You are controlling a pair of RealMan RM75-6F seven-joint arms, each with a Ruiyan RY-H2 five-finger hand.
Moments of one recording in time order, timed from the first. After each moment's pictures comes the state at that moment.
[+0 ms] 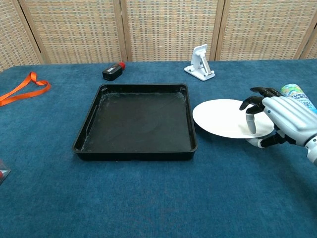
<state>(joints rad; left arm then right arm) -0.10 -1.21 -0.03 -1.62 1.44 1.44 0.23 0.47 -2.00 0.11 -0.63 -1.54 1.39 0.17</state>
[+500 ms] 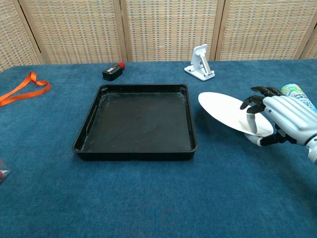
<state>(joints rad) -0.10 -1.21 -0.03 -1.61 1.44 1.44 0.23 0.47 -2.00 0.11 -0.63 -1.54 1.39 0.17</state>
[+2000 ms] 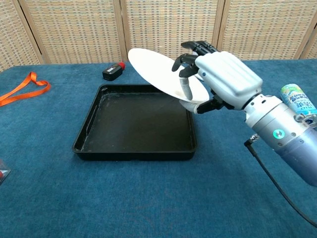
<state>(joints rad) -0.11 -1.20 -0.04 -1.61 1.42 1.43 0.17 0.72 -2.00 0.15 -0.81 -1.67 1.48 0.03</state>
